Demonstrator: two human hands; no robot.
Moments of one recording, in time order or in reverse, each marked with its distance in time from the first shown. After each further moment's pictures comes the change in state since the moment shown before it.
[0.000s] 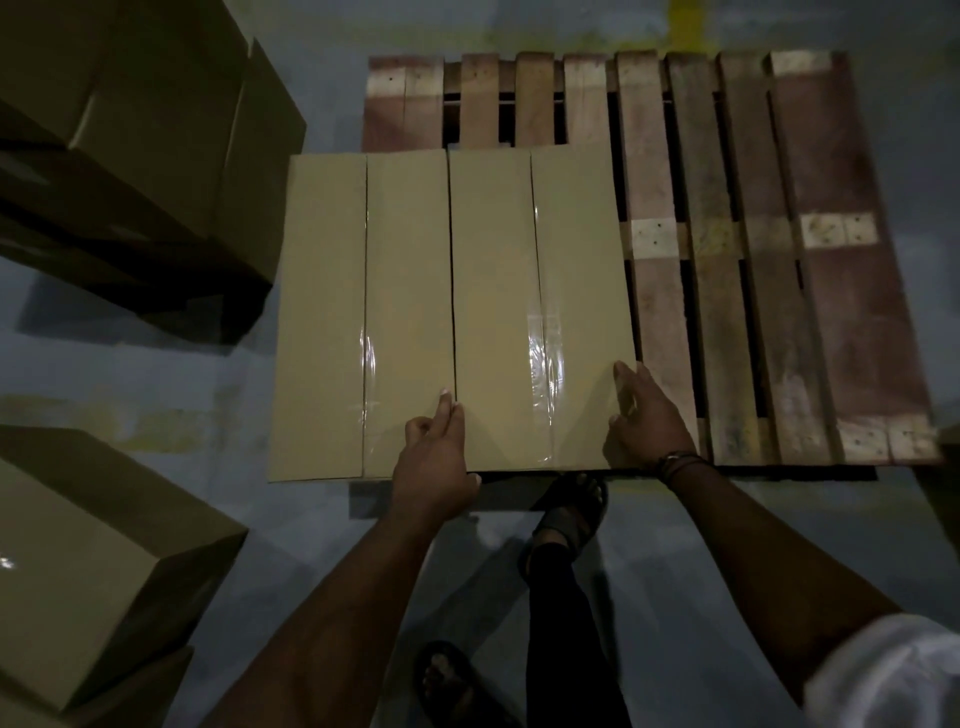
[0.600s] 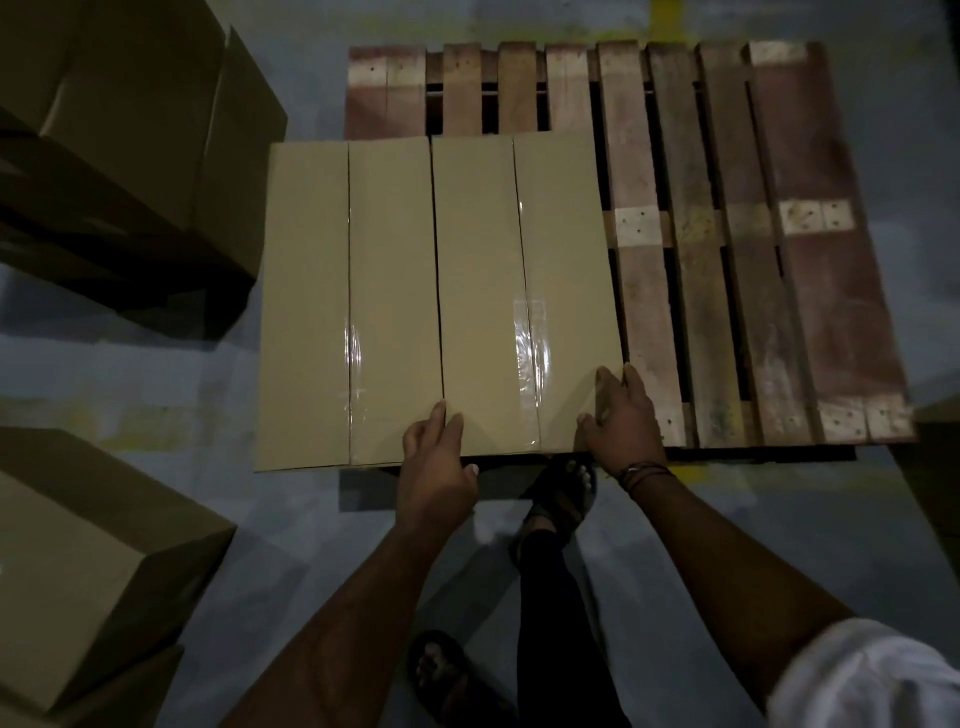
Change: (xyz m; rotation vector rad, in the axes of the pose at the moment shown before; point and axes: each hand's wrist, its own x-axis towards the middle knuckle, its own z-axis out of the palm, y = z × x) left_hand -0.025 0.011 0.028 -0.227 0.125 -0.028; right_hand -0.034 -0.008 0.030 -0.075 0.120 0.073
